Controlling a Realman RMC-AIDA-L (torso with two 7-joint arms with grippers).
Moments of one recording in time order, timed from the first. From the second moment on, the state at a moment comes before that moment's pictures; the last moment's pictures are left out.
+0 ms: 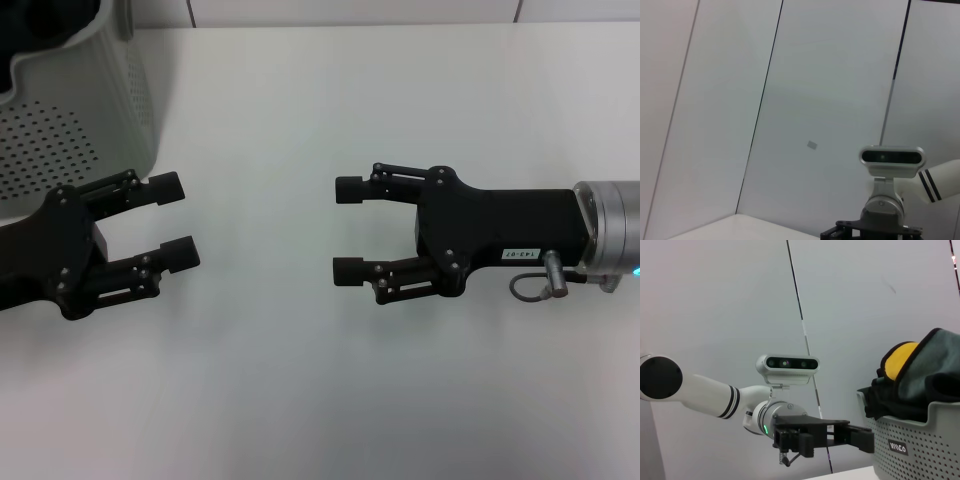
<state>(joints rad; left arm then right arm) -0.33 -1.98 0.70 0.60 1.68 1.97 -1.23 0.64 2.03 -1.39 -0.47 -1.25 -1.61 1.15</state>
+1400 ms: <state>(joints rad) -0.30 -2.02 0.46 0.79 1.32 1.83 -1.41 0.61 2.03 -1.38 -0.44 -1.20 -1.63 1.11</state>
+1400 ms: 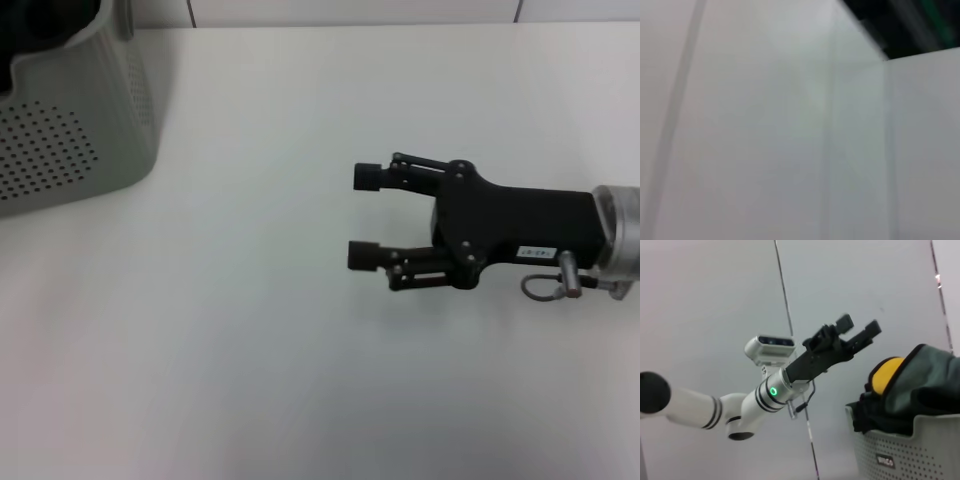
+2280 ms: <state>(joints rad) -0.27 -2.05 0.31 0.91 1.42 1.60 -1.51 0.58 2.03 -1.38 -0.44 -1.13 -1.60 1.07</state>
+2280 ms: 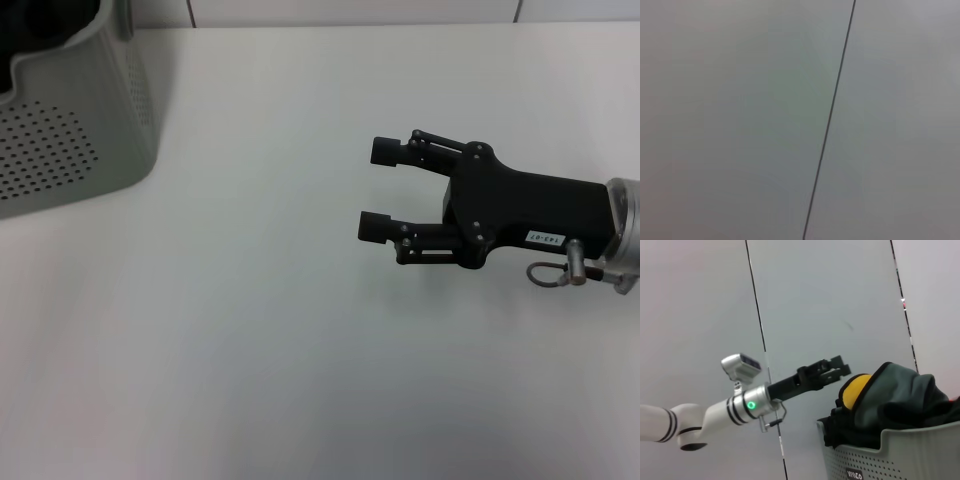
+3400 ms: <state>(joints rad) -0.40 -2.01 0.30 0.66 1.47 1.42 -1.42 0.51 2.02 -1.38 -0.41 -1.07 -1.62 1.03</state>
